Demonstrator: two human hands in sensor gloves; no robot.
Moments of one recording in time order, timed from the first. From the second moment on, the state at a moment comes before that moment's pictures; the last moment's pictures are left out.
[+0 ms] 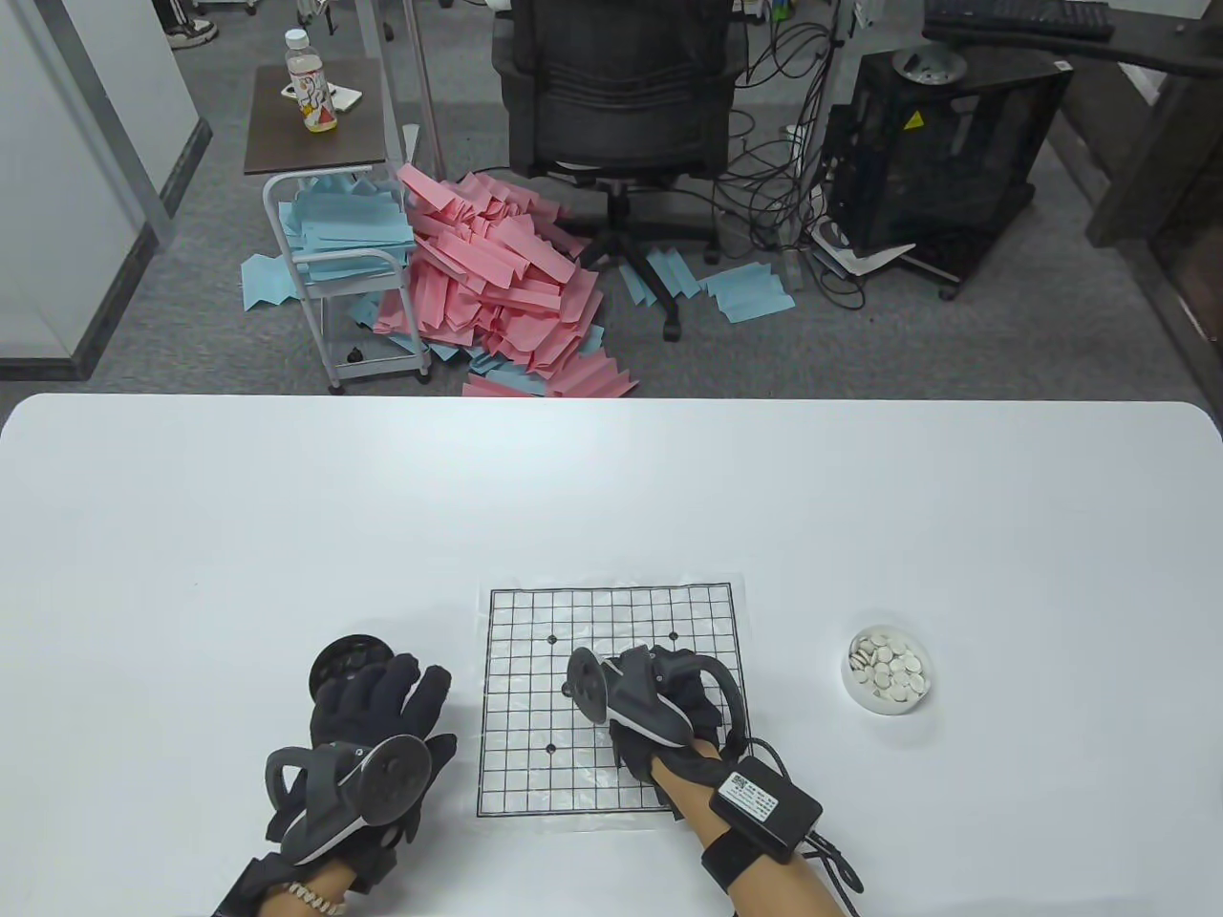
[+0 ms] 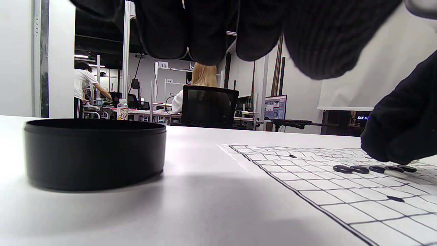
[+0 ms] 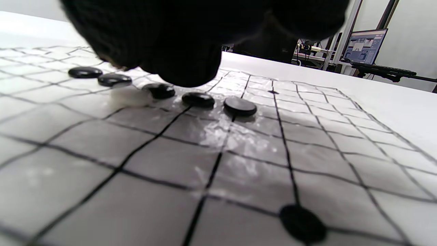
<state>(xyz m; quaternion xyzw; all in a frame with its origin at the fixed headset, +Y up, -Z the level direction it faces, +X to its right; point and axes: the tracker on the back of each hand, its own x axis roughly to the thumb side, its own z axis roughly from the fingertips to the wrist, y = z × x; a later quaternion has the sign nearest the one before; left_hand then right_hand) -0.237 -0.738 -0.241 0.08 -0.09 0.02 0.99 0.010 -0.772 -0.330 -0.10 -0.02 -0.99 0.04</state>
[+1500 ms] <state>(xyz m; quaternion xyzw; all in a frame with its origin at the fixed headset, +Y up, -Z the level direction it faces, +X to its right) -0.233 -0.741 -0.243 0.07 -0.09 0.02 0.99 0.249 -0.766 -0.363 0.22 -0.09 -0.97 0.10</state>
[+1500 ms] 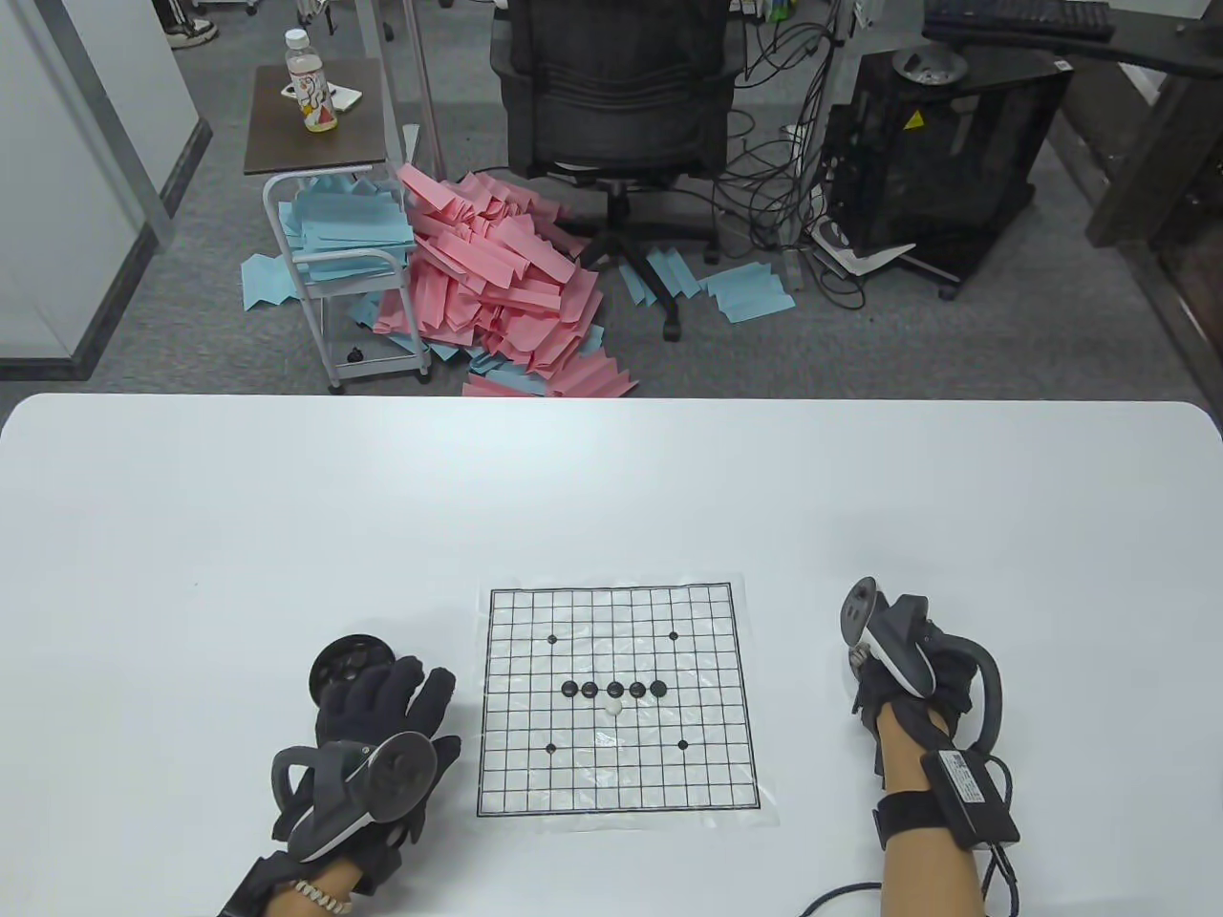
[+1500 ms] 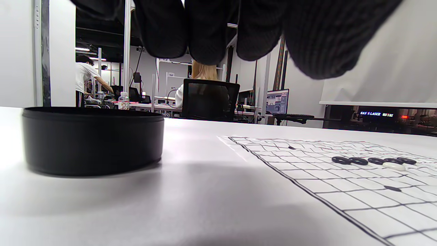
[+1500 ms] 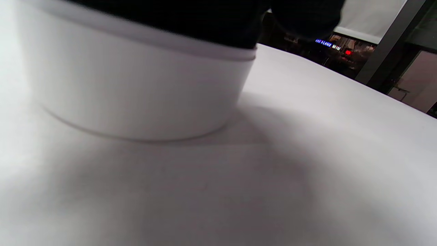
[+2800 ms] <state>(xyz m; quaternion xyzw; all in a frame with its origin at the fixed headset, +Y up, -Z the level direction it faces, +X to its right) -0.232 -0.742 -0.243 0.07 -0.10 0.03 0.99 0.045 -0.736 -0.364 -0.02 -0.03 -1.00 0.02</state>
